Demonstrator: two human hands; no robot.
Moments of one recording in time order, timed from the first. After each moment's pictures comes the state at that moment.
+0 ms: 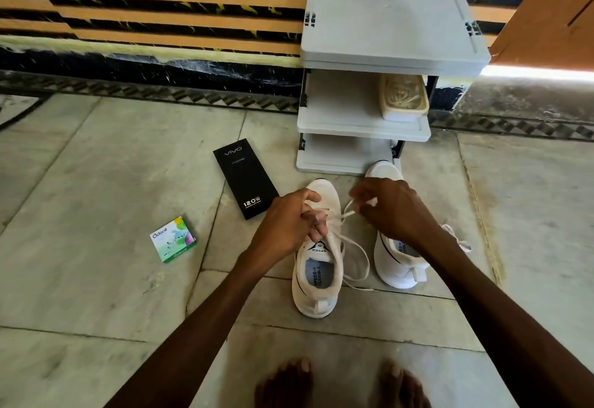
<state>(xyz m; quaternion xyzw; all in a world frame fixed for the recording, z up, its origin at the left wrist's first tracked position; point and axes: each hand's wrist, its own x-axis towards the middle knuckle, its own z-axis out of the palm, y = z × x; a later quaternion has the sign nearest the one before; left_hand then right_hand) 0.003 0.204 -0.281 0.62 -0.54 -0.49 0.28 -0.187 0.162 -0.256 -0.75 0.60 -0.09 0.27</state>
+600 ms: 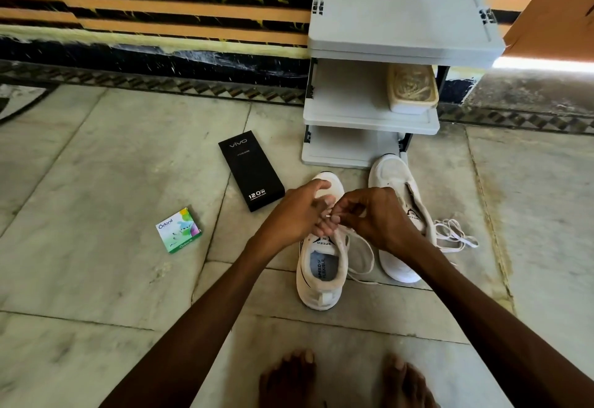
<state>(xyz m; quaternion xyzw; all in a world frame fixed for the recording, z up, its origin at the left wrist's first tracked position) 0.000 0.195 -0.286 0.63 -0.55 -0.50 0.24 -0.174 0.175 -0.293 -0.80 0.48 -0.20 0.31</state>
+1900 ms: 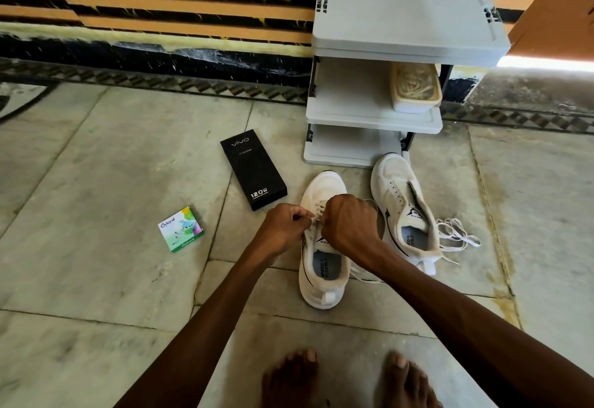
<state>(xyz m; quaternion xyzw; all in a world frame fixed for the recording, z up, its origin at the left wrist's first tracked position) 0.021 0.205 -0.343 0.69 -0.48 -0.48 0.24 -0.116 0.189 -0.298 -0.78 0.61 0.02 0.16</state>
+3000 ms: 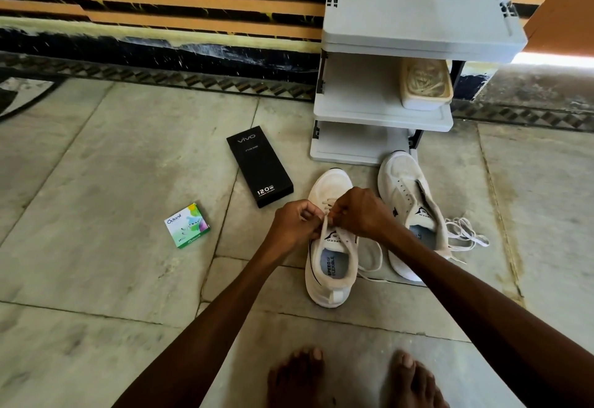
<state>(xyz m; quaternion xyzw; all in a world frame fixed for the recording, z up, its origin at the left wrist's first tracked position) 0.018 0.207 -0.353 0.67 -0.46 -0.49 0.31 -0.134 0.156 -0.316 -0.74 0.59 0.02 0.33</state>
